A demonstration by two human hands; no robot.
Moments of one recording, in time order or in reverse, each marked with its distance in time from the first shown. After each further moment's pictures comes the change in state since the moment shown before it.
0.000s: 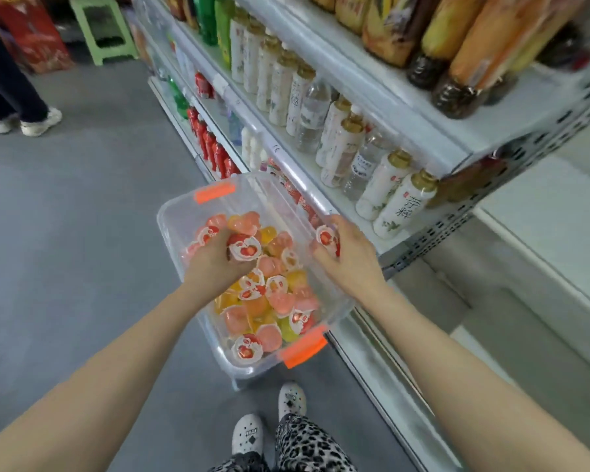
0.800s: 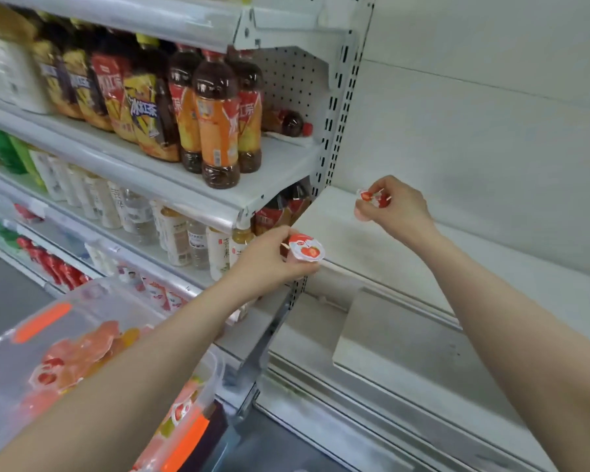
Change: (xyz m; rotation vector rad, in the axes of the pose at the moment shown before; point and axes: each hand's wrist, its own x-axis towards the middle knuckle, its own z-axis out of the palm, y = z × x) left_hand -0.019 0.315 0.094 -0.168 -0.411 0.677; right_hand -0.074 0.123 -0.314 -0.106 0.594 0.388
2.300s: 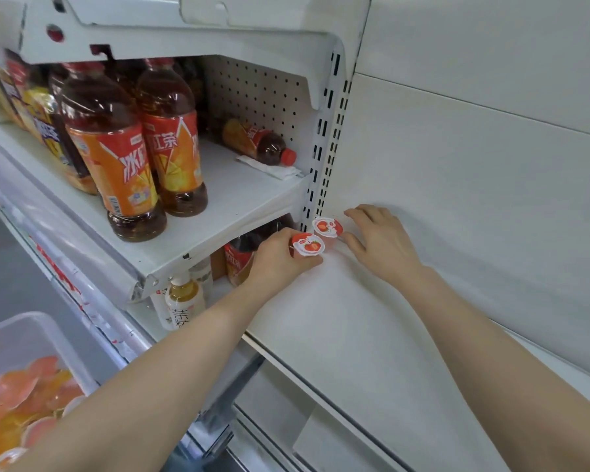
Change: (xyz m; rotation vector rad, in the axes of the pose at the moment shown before) left_hand 0.222 -0.027 0.096 -0.011 0.287 -0.240; right_hand 0.173 0.115 0.055 -0.369 -0.067 -0.564
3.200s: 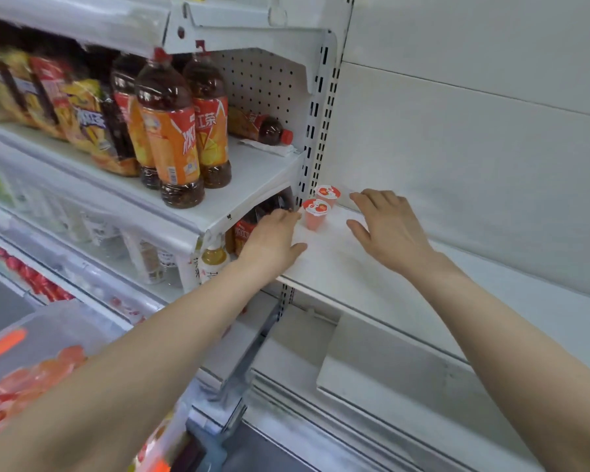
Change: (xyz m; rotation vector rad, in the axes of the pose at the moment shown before) left_hand -0.084 0.000 -0.078 0.530 -0.176 0.359; right_hand -0.086 -0.103 -0.077 -0.240 -0.014 0.076
